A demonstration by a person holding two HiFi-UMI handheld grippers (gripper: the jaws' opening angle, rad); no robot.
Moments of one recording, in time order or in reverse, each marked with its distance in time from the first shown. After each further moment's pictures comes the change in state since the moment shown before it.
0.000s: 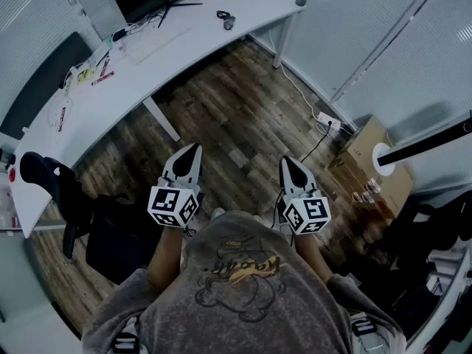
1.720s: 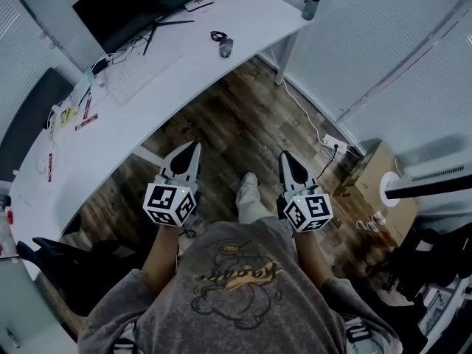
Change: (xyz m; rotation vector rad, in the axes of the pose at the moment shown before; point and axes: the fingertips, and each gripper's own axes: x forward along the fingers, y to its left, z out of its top) left arm 0.231 0.130 0.033 0.008 0.031 -0.024; right arm 0.247 -0.096 0.055 0.019 -0.063 0.030
